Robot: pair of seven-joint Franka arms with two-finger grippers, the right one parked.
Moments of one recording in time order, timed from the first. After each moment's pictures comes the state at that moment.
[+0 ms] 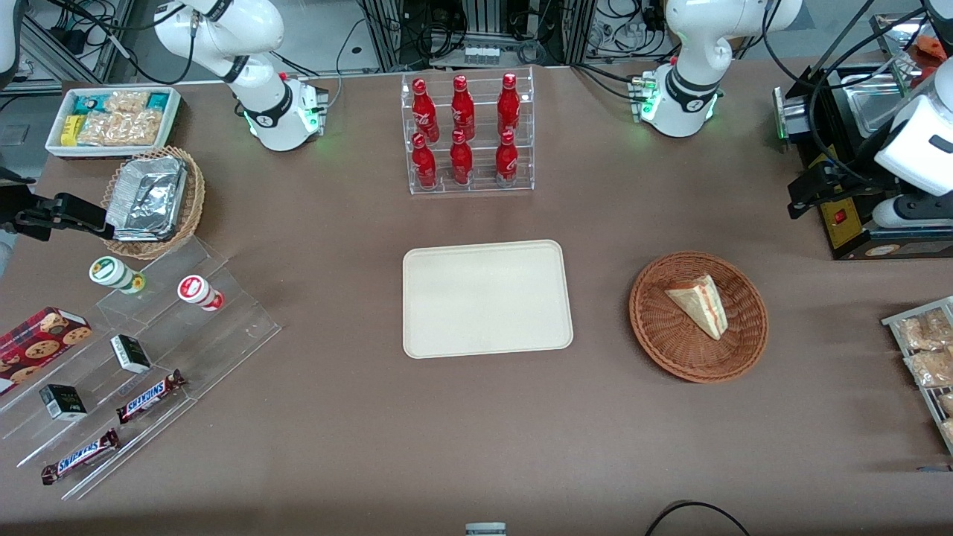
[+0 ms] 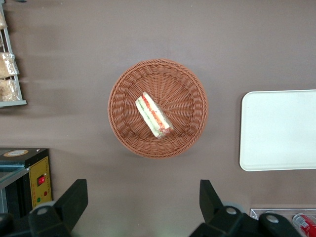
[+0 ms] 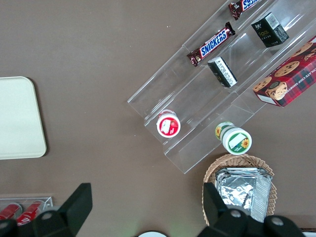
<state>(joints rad) -0.02 -0.01 -0.06 -1.55 0.00 1.53 -0.11</state>
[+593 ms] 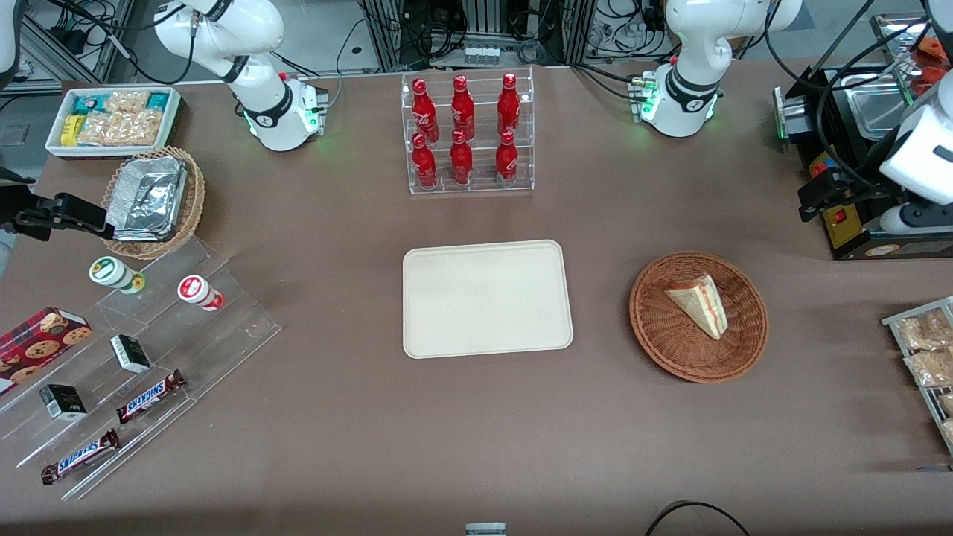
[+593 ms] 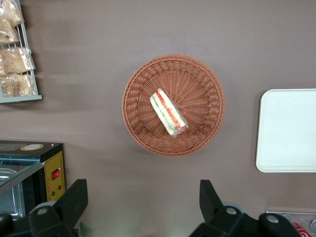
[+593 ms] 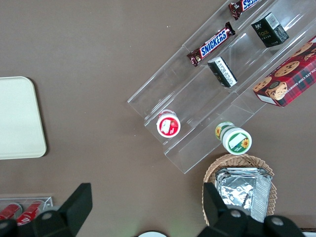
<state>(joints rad) -0.02 0.02 -0.06 -1.56 0.05 1.53 -0.12</state>
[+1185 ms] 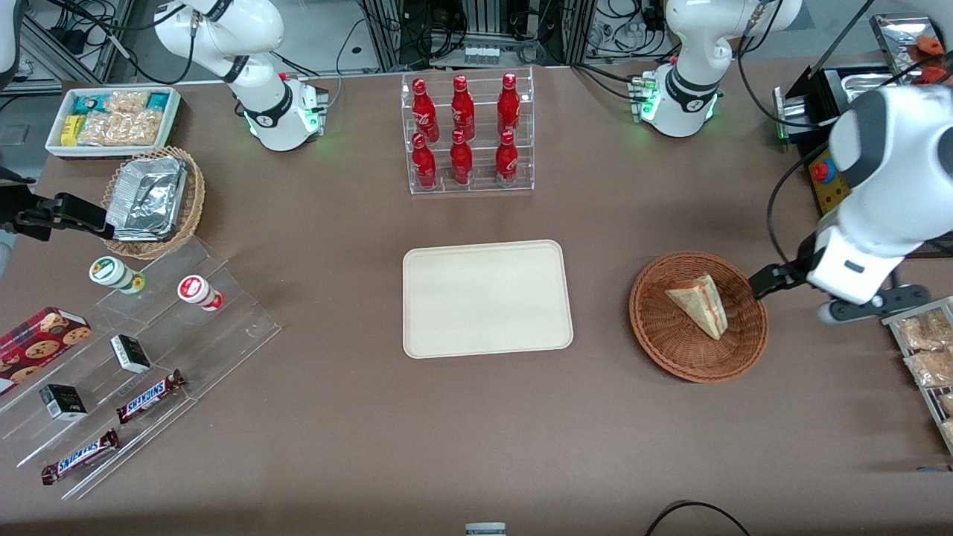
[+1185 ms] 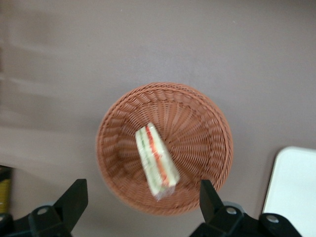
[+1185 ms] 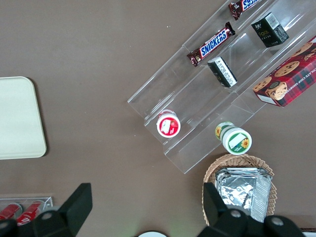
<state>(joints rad) -0.02 0.12 -0.06 -1.87 0.05 2.03 -0.37</state>
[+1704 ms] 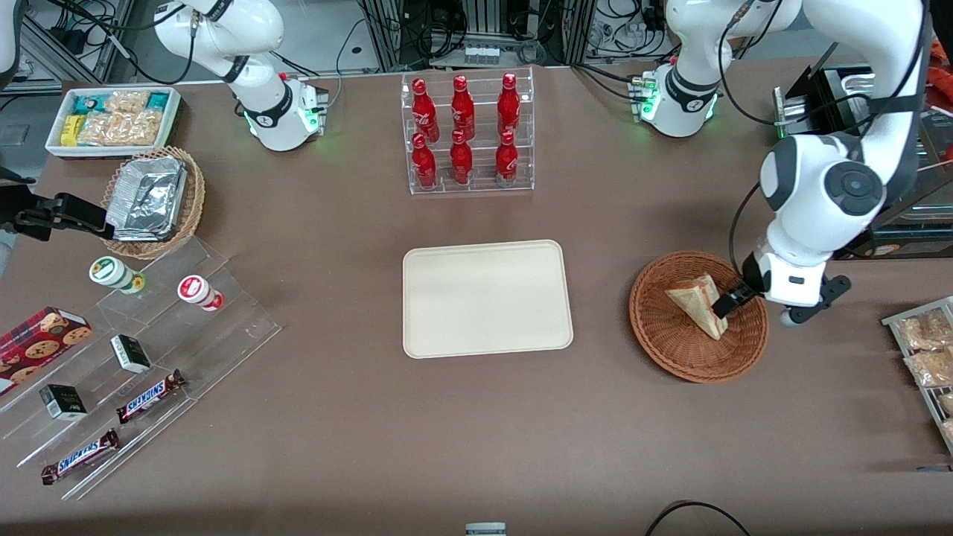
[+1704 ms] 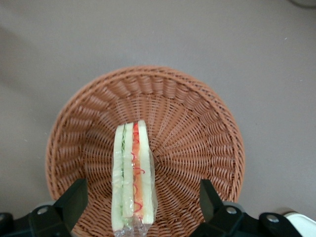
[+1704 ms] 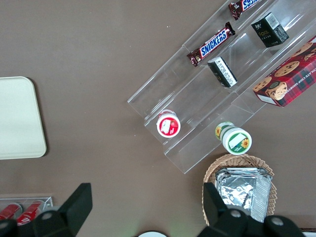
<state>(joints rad) -0.03 0.12 -0.07 -2.20 0.05 2.44 -0.72</state>
